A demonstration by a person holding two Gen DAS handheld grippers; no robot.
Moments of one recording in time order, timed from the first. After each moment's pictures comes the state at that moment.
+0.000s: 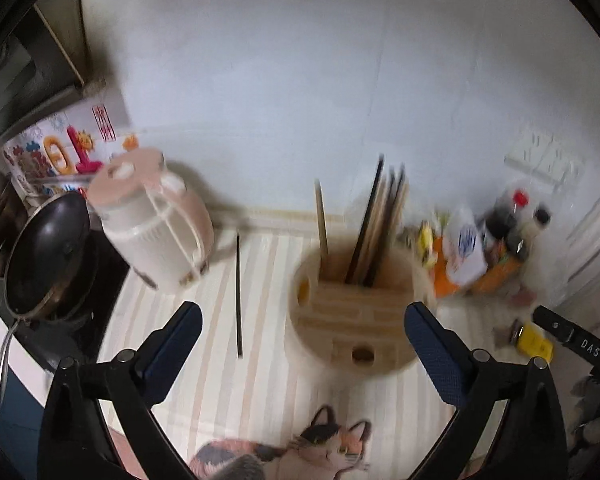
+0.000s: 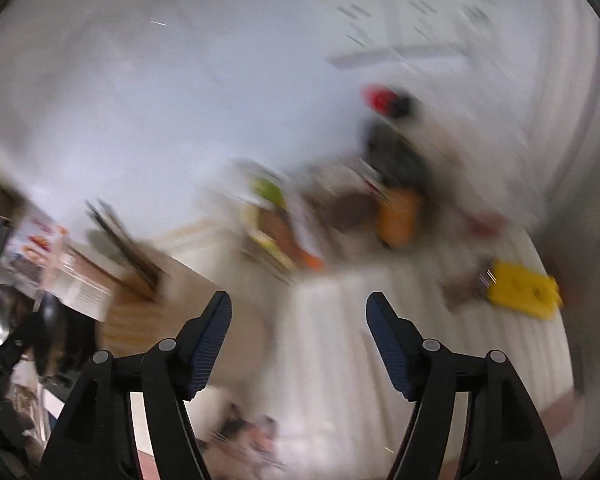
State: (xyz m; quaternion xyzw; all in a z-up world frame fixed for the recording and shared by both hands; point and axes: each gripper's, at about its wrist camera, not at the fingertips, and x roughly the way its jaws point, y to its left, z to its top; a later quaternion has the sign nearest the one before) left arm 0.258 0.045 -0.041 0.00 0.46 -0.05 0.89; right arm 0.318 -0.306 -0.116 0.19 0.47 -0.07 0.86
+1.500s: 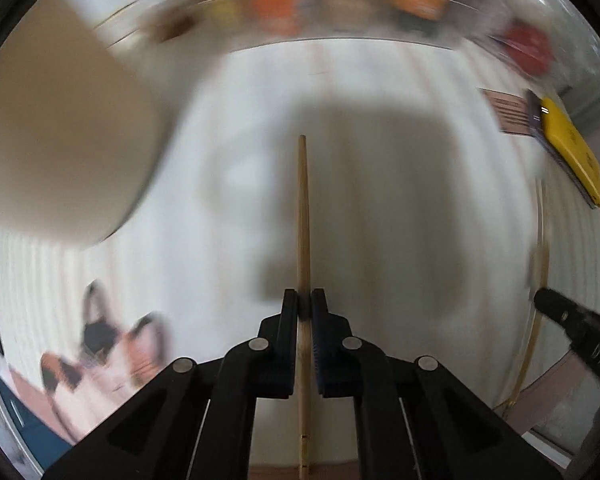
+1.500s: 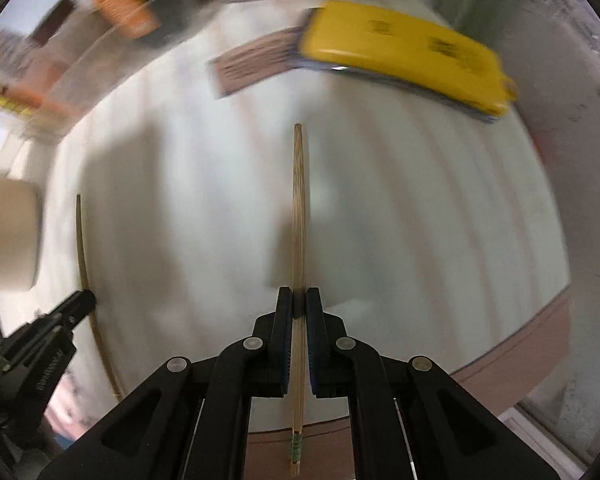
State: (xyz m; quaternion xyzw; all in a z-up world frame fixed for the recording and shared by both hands) left arm 0.192 -0.149 -0.270 0.07 0.65 -0.11 0.74; right arm 0.223 -0.458 -0.323 0.21 0.65 -0.14 0.71
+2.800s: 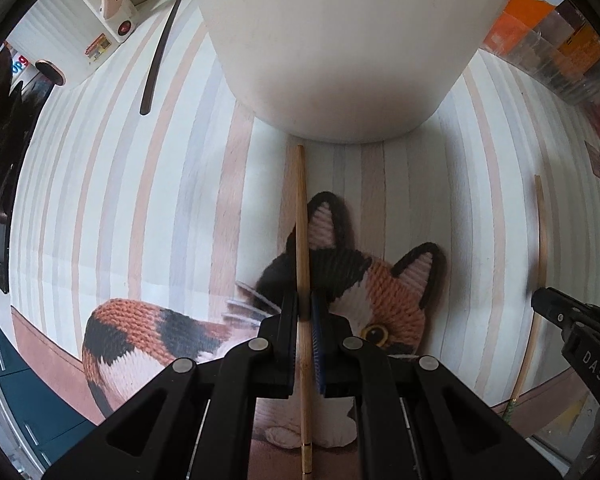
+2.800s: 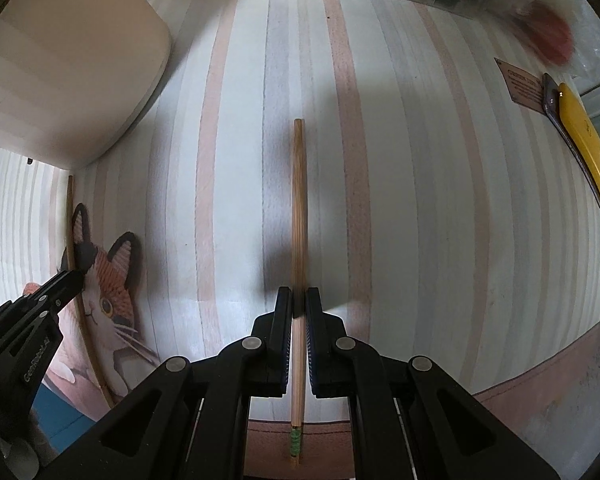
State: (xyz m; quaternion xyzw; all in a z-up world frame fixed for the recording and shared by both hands) left arm 0.212 -0.010 -0.279 0.03 0.67 -0.03 0.74; right arm 0.272 -0.237 -0.329 0.08 0.70 -0.05 0.70
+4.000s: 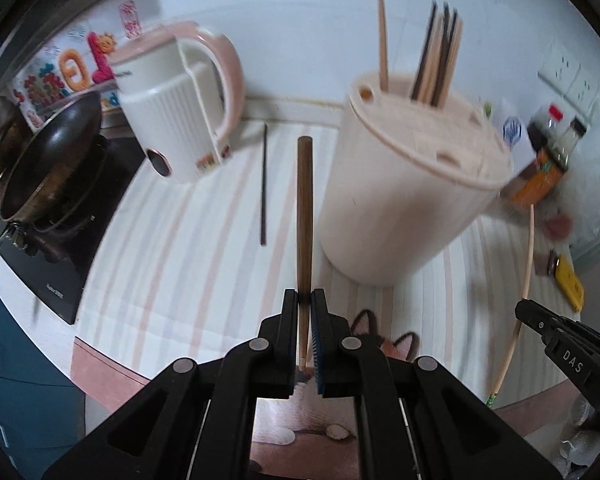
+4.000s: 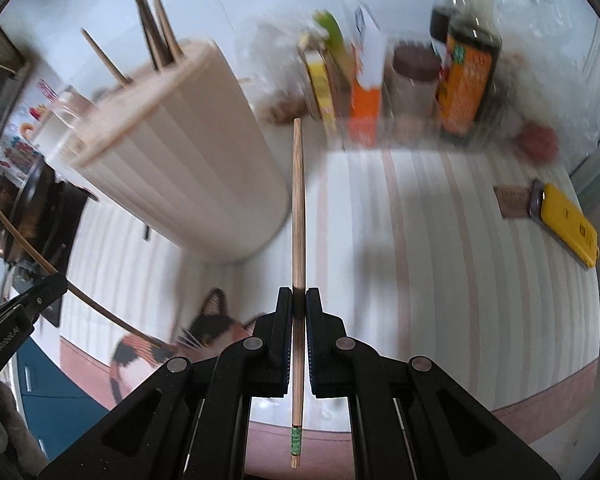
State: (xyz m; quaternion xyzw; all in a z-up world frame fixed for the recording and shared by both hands) left arm 0.202 0.071 -0.126 -0.02 0.52 -0.01 0.86; right arm 0.274 -0.208 -0.203 0.11 0.55 0.02 0.82
